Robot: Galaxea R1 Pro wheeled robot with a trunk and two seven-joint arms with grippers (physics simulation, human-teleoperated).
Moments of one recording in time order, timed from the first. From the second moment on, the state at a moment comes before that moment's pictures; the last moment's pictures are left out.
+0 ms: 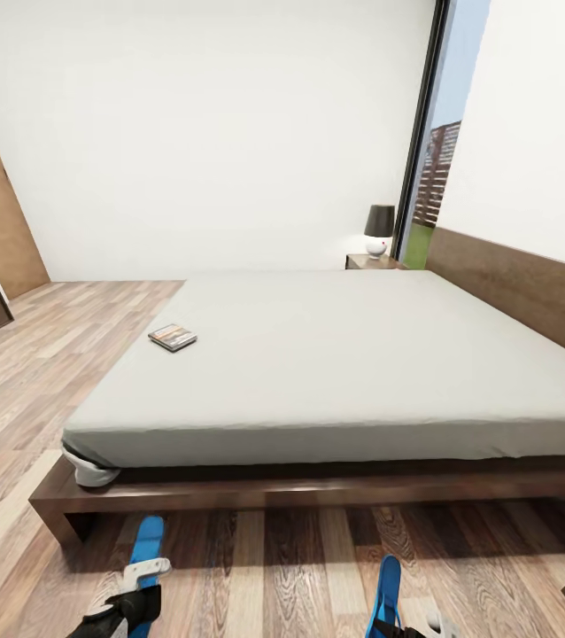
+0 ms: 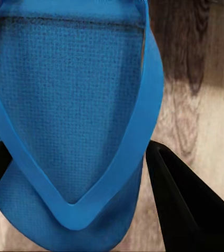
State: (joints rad) left arm -0.44 0.08 0.08 -0.31 0.11 0.08 -0.01; right arm -0.38 -0.16 -0.20 -0.12 -0.30 0.09 0.81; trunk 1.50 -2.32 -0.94
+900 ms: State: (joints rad) left arm -0.43 0.05 0.08 -0.39 0.12 0.14 0.09; right arm -0.38 -0.17 -0.20 -0.12 -0.30 0.09 0.81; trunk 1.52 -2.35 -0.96
